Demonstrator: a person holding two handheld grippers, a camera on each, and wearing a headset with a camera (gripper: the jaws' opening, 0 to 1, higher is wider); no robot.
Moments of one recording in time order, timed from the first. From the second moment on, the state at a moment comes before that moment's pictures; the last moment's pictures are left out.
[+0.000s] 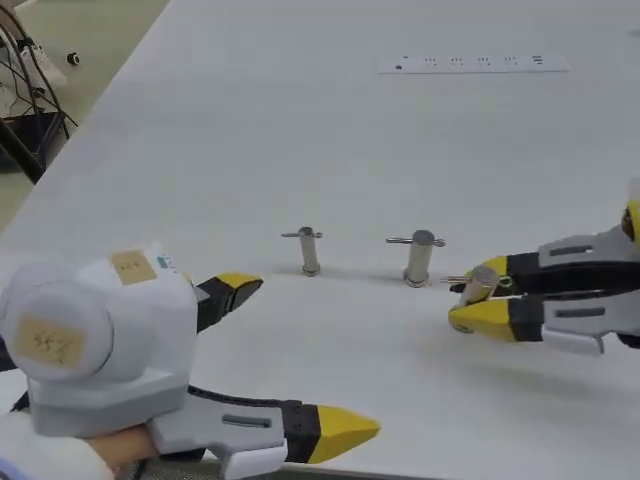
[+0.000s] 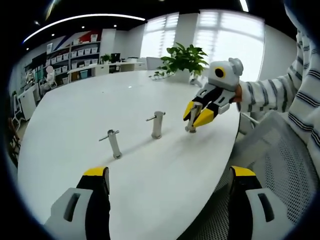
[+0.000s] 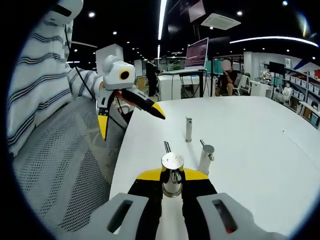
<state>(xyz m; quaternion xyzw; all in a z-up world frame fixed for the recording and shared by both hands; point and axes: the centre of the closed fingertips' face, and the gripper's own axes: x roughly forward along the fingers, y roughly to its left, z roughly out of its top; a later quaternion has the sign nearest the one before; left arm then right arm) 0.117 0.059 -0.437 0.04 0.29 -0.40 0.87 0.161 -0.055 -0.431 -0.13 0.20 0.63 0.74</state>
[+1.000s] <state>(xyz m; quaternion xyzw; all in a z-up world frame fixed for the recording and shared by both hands) 0.119 0.064 -0.433 0.02 0.32 -0.37 0.87 0.222 -0.122 -0.457 -0.15 0.21 0.61 0.74</state>
